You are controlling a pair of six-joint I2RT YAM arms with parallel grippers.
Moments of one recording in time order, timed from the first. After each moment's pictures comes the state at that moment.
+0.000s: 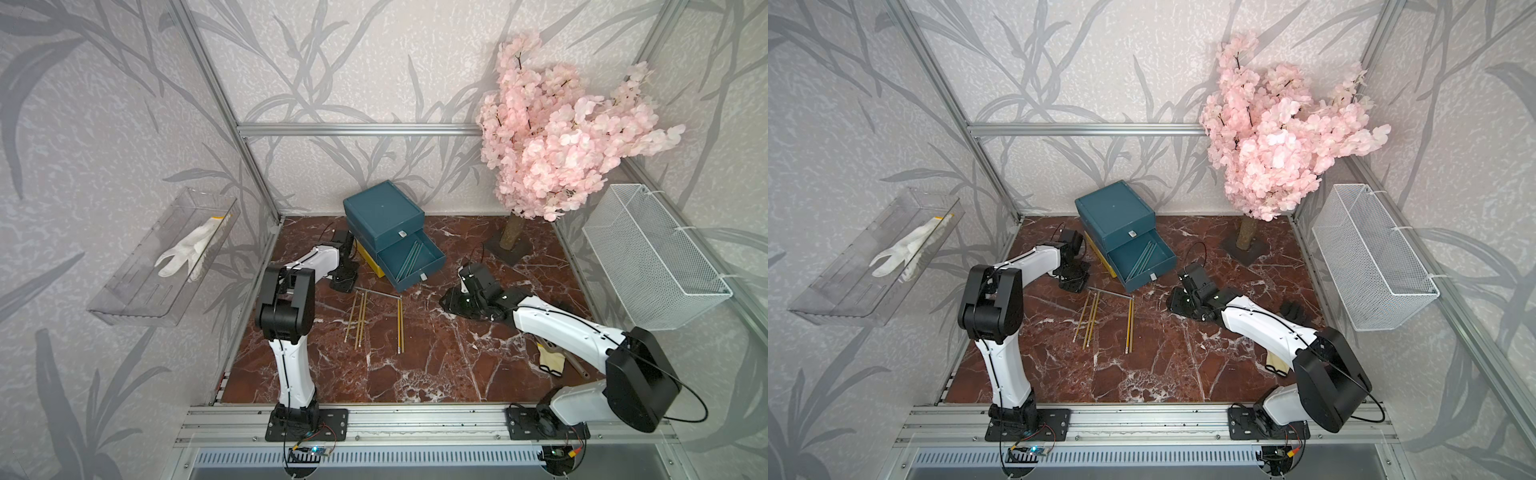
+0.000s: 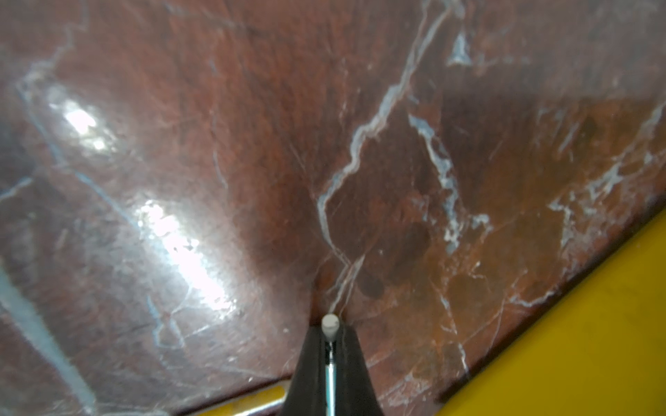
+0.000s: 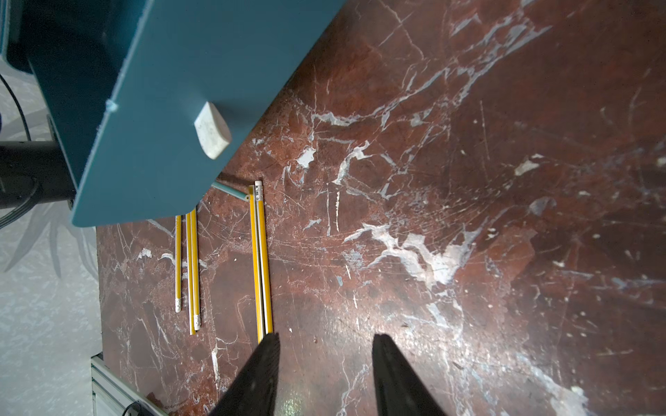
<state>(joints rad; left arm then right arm) -0.14 1.99 1.37 -0.72 0.04 -1.38 0.64 1.42 0.90 -0.38 -0.11 0.86</state>
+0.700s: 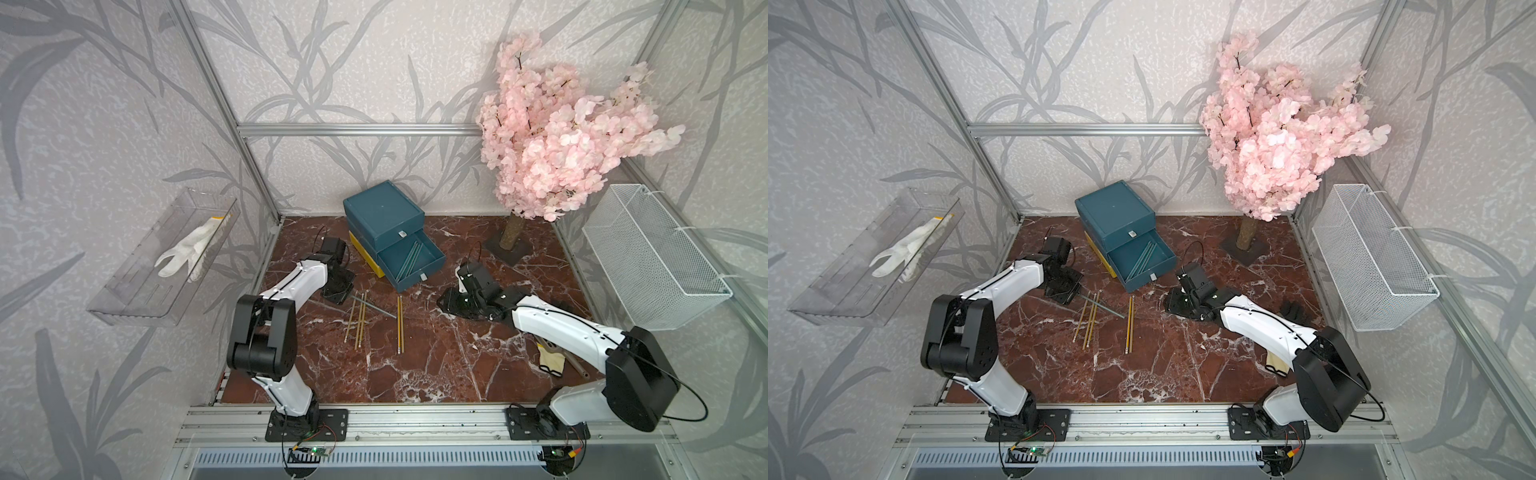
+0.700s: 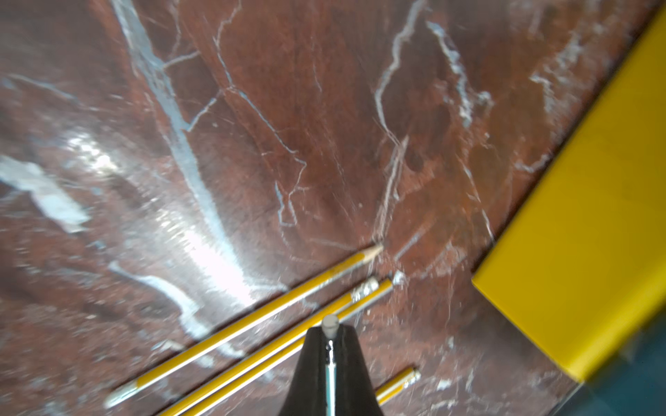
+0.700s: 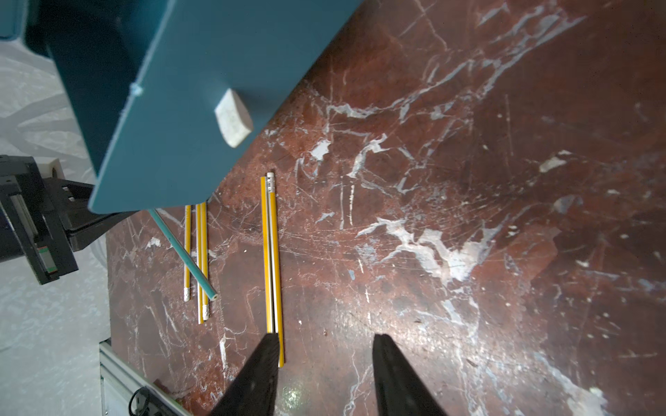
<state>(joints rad) -0.14 1.65 1.14 -0.76 0.09 -1.18 0.65 1.43 0.93 -0.38 -0.16 0.84</state>
